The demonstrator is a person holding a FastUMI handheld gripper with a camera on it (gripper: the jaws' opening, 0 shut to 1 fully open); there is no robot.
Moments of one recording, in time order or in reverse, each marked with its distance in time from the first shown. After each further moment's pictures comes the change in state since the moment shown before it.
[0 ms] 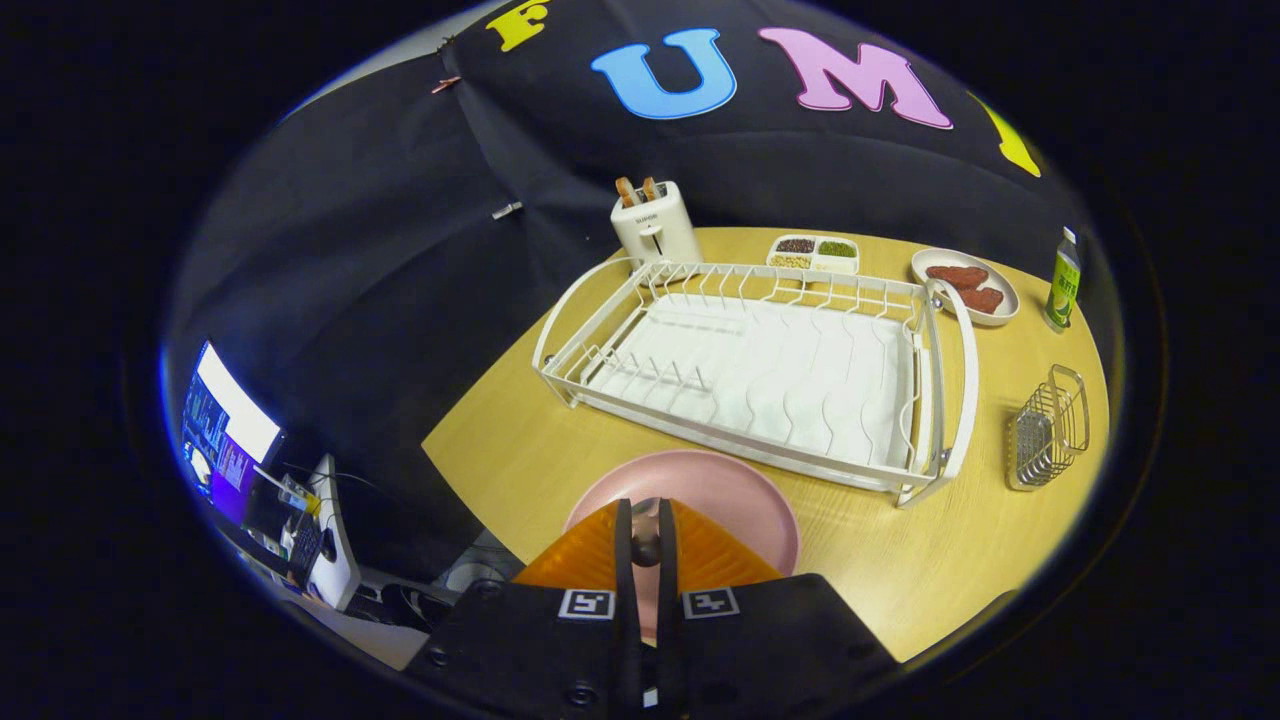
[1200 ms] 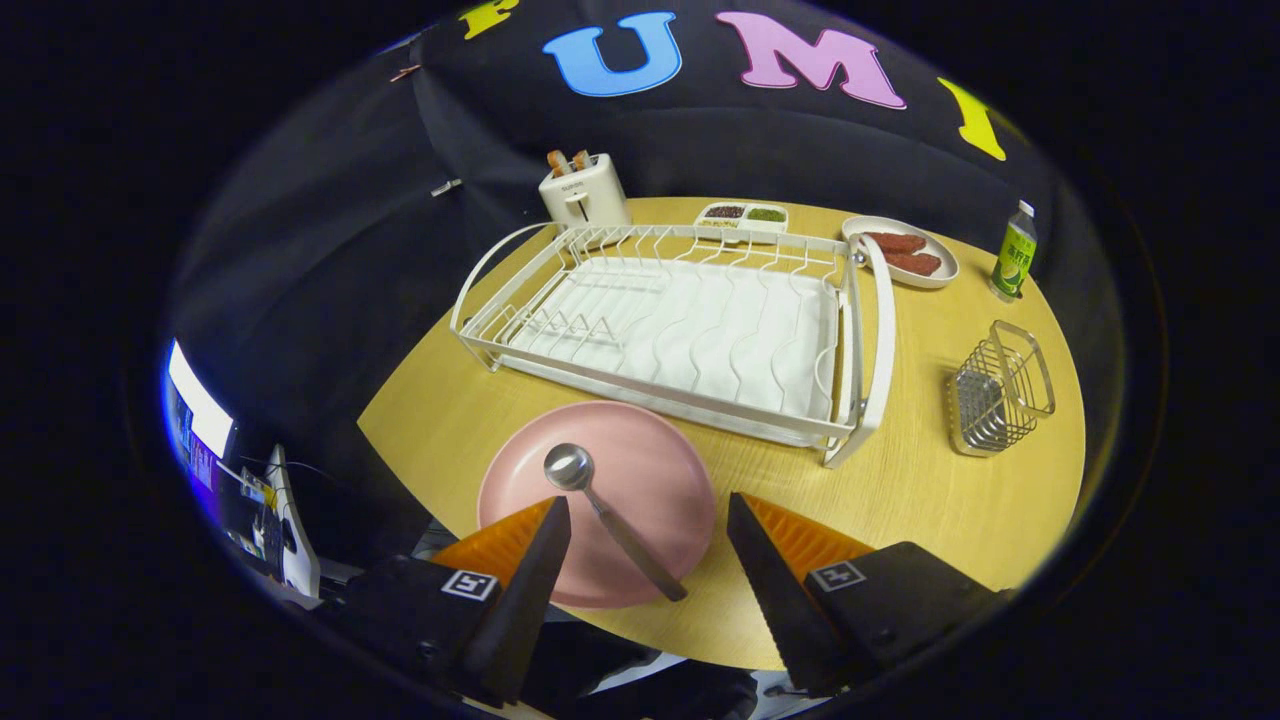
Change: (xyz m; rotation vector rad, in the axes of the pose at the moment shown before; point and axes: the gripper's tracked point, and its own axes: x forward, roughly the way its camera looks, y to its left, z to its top) arm -0.017 -0.063 -0.018 0.017 0.039 -0.181
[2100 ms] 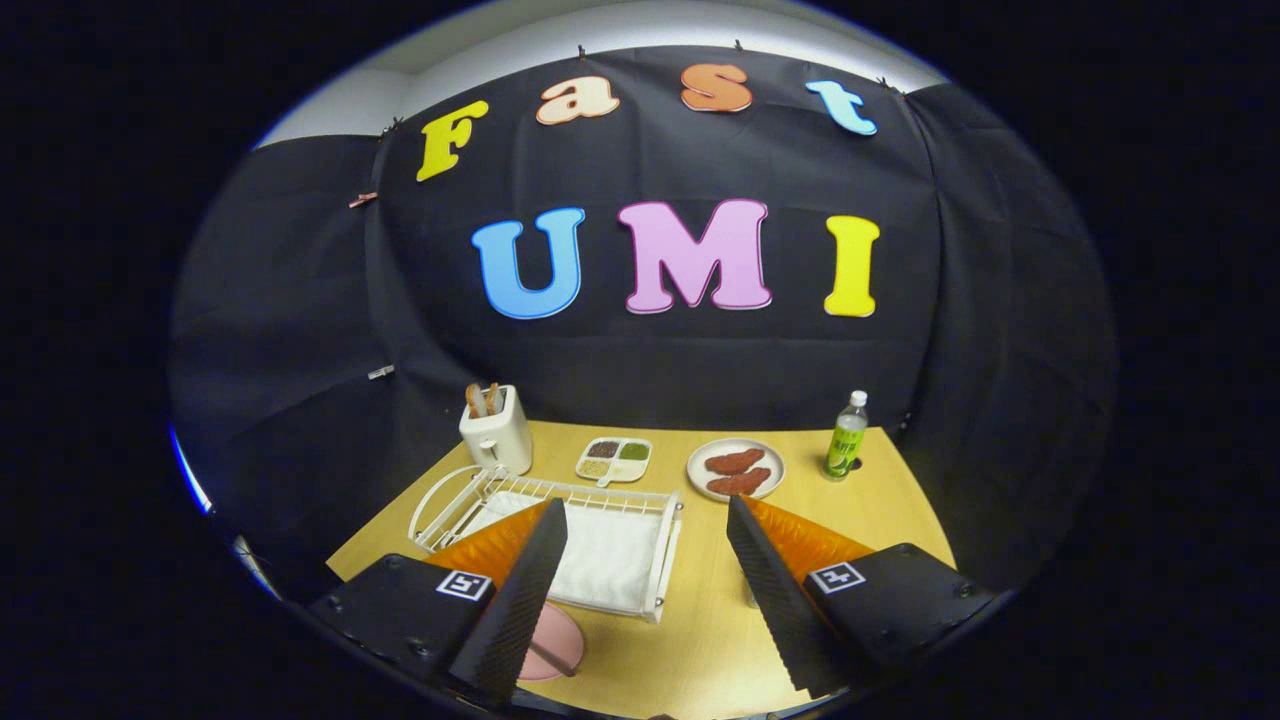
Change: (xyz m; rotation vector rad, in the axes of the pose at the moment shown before) arm -0.205 -0.092 0.193 0.008 -0.572 -0.283
